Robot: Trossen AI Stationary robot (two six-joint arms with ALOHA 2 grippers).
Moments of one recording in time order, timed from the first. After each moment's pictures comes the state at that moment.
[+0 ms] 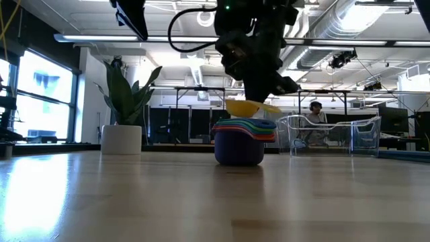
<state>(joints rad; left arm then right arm) 0.20 1.30 1.45 -1.21 -0.14 -0.14 -0.09 1.87 1.48 -0.90 -0.22 0.76</state>
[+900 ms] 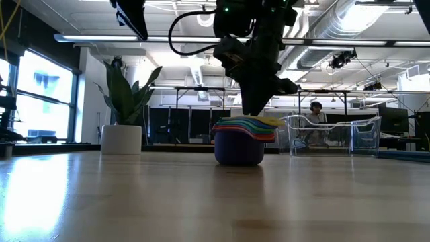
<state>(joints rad) 0.20 1.30 1.45 -1.21 -0.14 -0.12 -0.09 1.89 1.48 -0.89 -0.14 0.80</state>
